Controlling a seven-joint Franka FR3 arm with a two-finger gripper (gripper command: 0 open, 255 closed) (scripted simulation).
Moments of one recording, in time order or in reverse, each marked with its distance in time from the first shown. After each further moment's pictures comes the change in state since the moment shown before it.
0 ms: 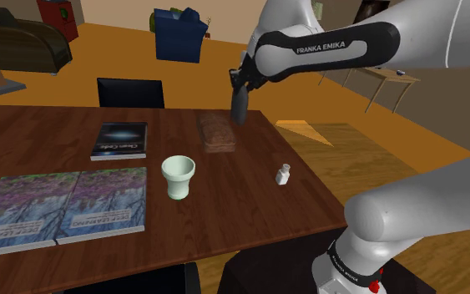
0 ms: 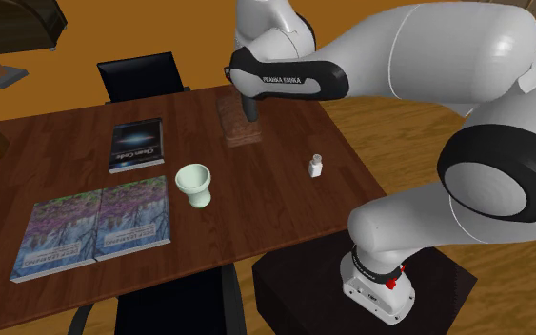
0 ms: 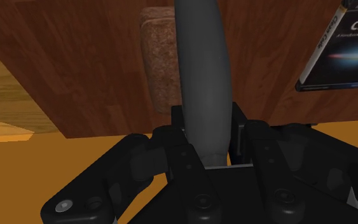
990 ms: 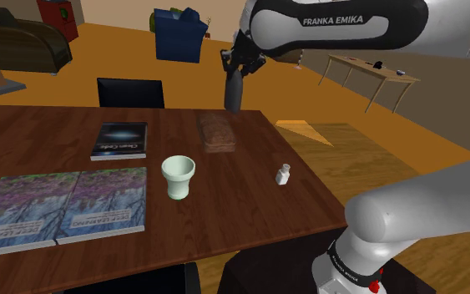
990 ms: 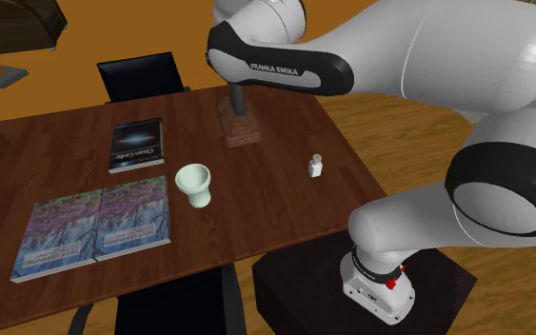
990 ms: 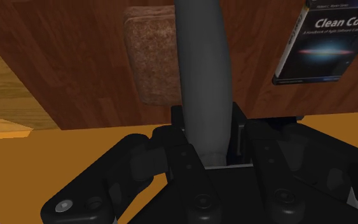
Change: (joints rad) arm 0.022 -0.031 0.055 0.144 0.009 -0.179 0.062
